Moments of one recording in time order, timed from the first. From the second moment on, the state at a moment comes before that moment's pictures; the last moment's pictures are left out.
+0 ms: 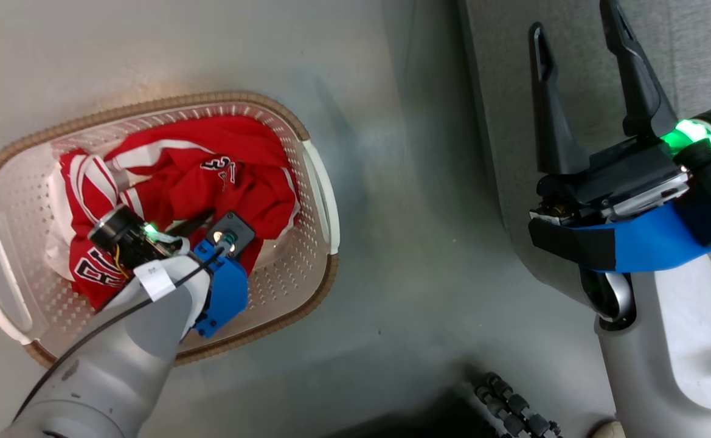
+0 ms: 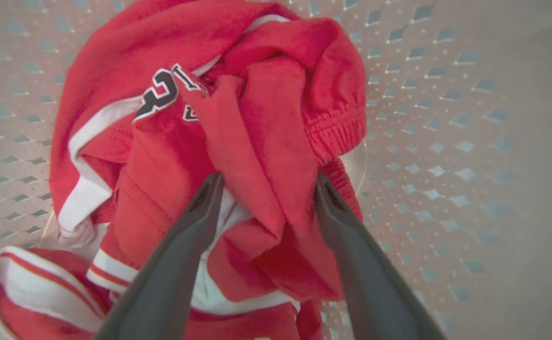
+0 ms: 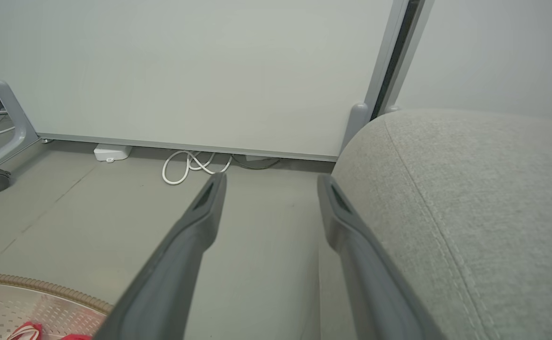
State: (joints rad) left arm -0.89 0.18 -1.01 1.27 -0.26 -0.13 -0.14; right arm -0.55 -0.06 0.13 -0.02 0.09 0.13 -0.26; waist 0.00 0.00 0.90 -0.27
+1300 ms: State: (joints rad) left arm -0.81 0.06 -1.00 1.20 -0.37 -0.11 -0.26; right arm -0.47 -0.10 0.10 0.00 0.08 0.13 -0.26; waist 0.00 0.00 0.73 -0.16
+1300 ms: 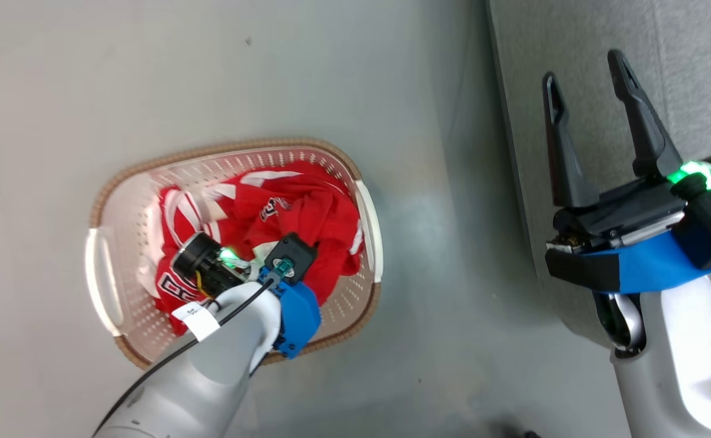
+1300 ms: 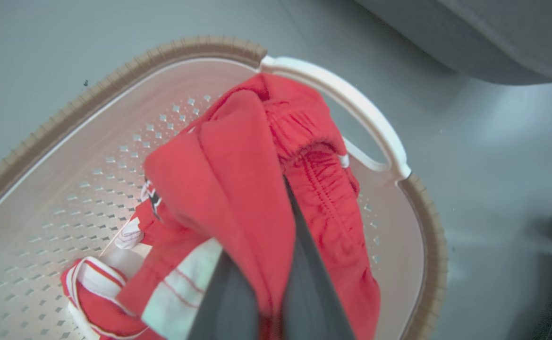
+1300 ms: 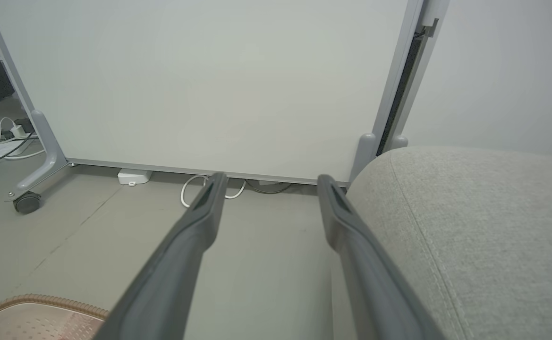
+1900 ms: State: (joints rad) left arm -0.58 0.14 -0.73 0.75 -0.35 -0.08 -0.26; right arm -0.26 -0.10 0.06 0.07 0.07 0.13 -0.26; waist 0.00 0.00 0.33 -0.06
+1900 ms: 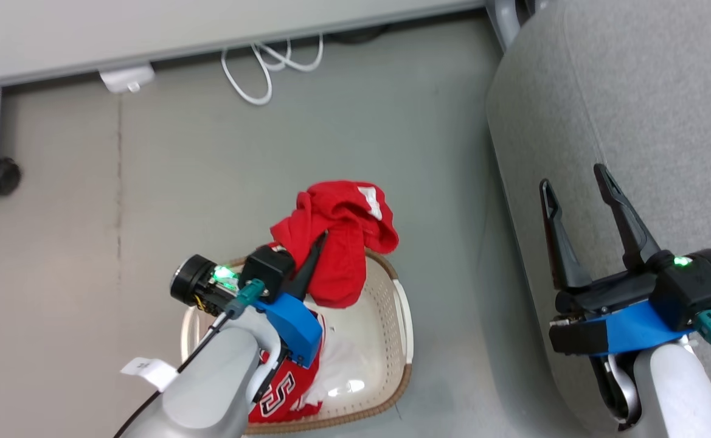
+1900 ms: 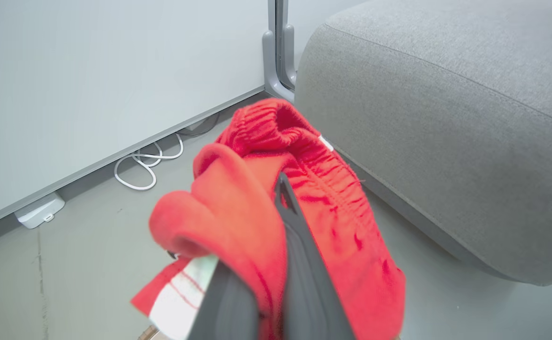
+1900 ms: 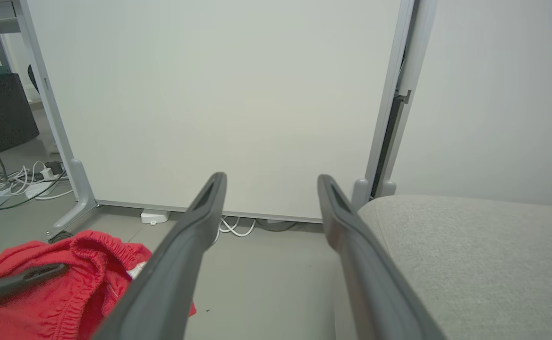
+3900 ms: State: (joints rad) left arm -0.44 0.07 -0.55 0.23 -0.27 -0.13 -0.26; right arm -0.34 -0.28 0.48 0.23 0.07 0.13 -0.26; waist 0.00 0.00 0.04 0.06
